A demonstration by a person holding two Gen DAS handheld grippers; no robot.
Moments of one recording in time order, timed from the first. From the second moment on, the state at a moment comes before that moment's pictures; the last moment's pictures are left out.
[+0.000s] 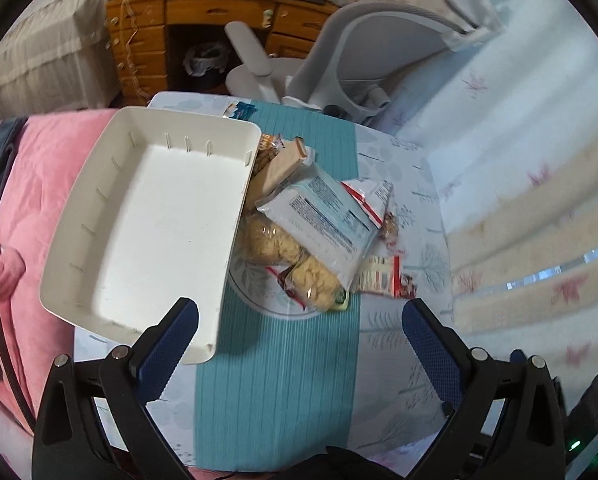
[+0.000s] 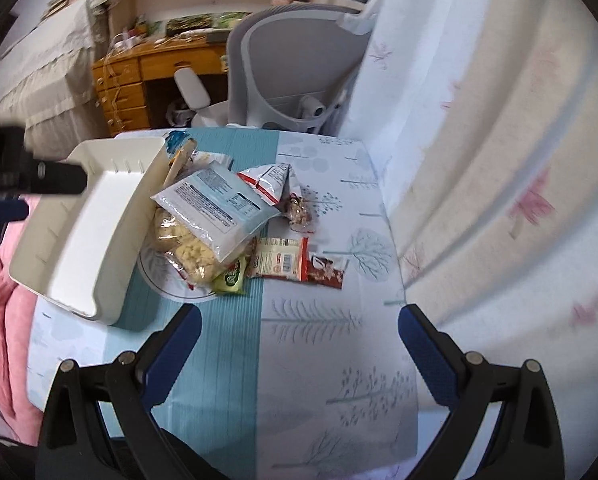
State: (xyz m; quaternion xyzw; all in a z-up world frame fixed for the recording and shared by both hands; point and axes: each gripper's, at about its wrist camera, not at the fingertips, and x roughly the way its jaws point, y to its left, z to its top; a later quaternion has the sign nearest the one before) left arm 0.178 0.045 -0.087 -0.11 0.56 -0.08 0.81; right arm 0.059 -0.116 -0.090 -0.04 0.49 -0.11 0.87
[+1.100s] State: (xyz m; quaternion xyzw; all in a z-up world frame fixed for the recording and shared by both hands) left arm 0.302 -0.026 -0.283 -0.28 0.70 0.13 0.64; right arm 0.186 -0.190 -0.263 -0.07 0.46 0.18 0.87
